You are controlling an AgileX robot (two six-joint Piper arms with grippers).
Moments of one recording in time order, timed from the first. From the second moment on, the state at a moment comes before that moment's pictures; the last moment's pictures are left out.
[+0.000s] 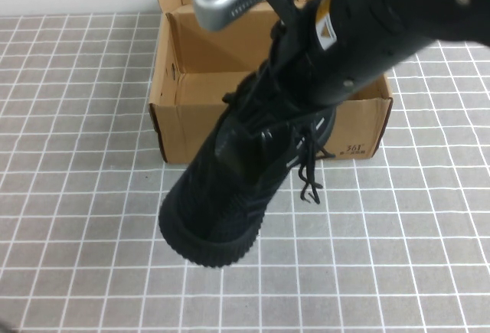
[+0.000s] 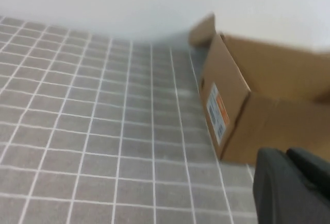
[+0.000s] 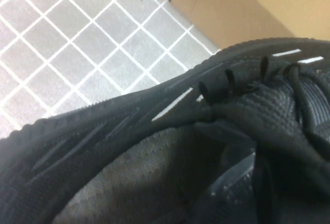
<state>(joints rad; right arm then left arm) 0.89 1.61 -1.78 -0.14 1.18 0.17 -0.10 0.20 -0.29 -0.08 0.34 -0.10</state>
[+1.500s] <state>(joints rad) 0.66 1.85 -2.08 -0.02 1.28 0.20 -0.28 1.10 -1.16 -0.94 0.82 1.24</state>
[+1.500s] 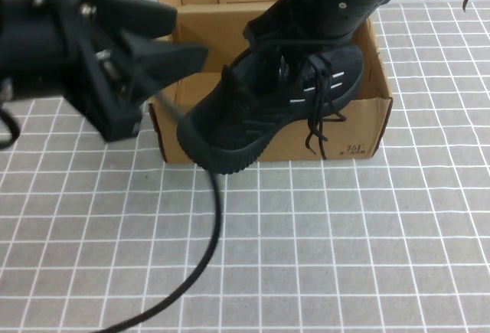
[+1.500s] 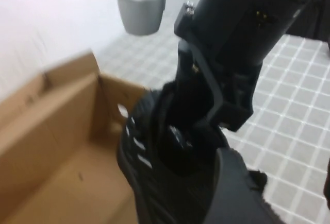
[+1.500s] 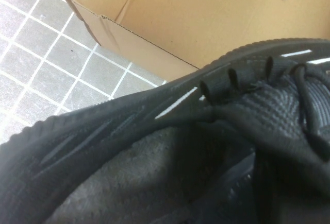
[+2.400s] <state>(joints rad) 0.66 1.85 -2.08 -0.02 1.28 0.18 -0.64 1.31 -1.31 -0.16 0.89 0.52</state>
